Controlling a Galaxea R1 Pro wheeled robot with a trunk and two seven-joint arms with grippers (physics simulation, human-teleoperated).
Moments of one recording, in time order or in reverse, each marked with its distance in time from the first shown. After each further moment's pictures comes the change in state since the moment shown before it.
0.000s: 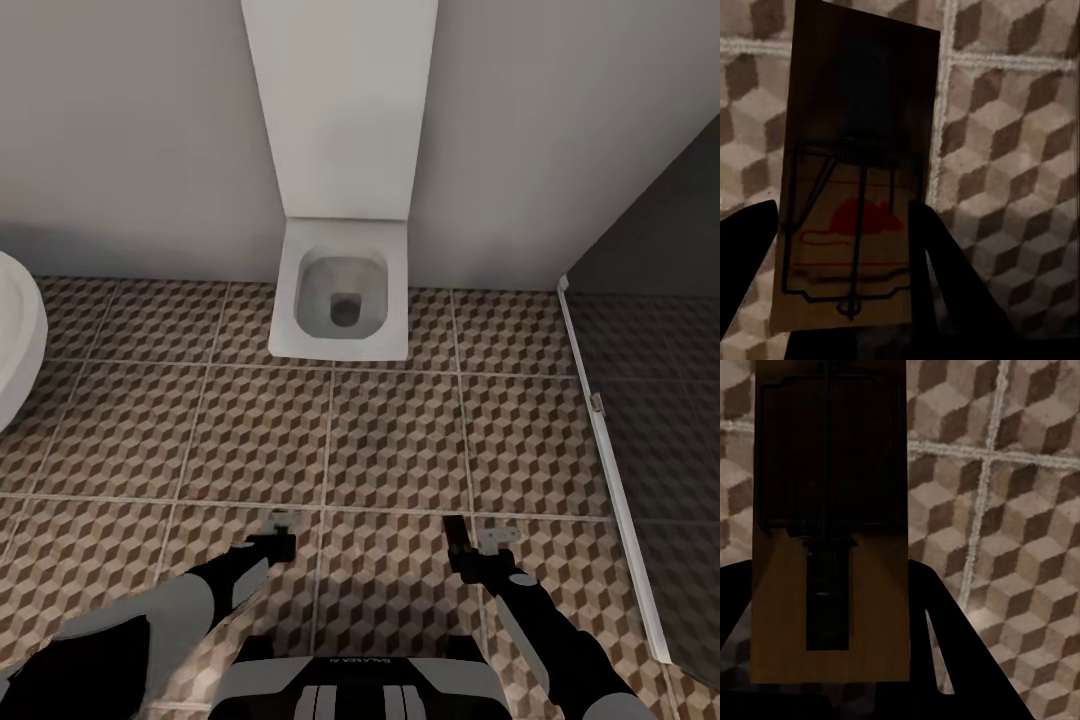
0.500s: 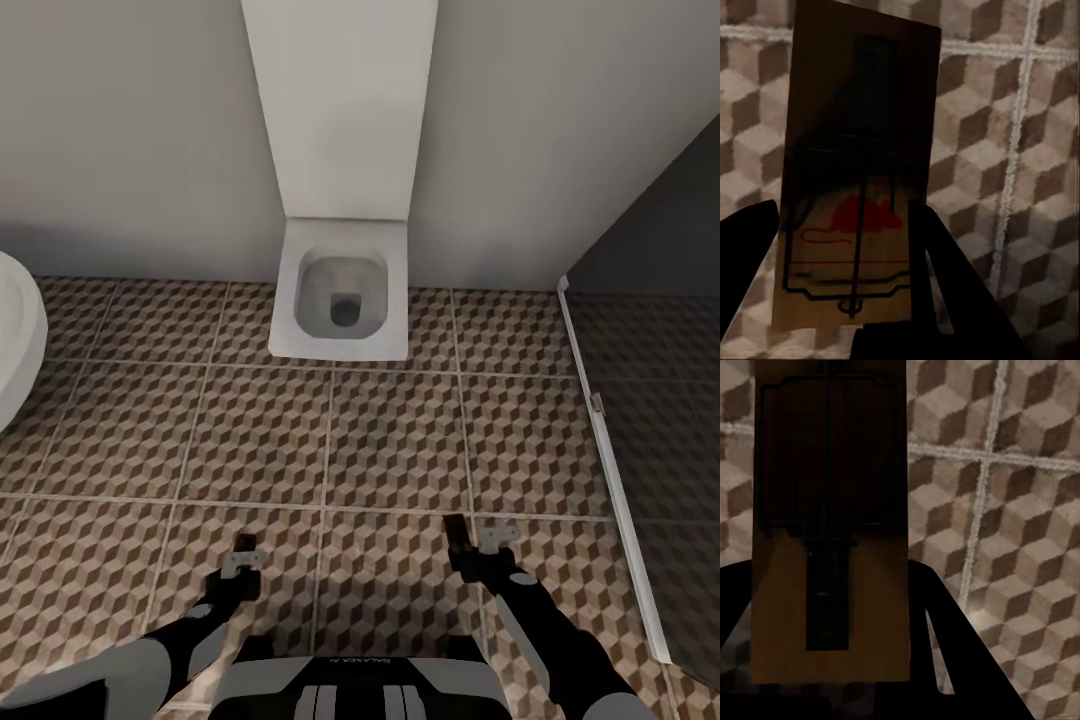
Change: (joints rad) left arm 0.162 0.096 0.000 0.010 -0.001 -0.320 -0.035; right arm 0.000 -0.002 -0.001 -0.004 0.000 0.001 0.000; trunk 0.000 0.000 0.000
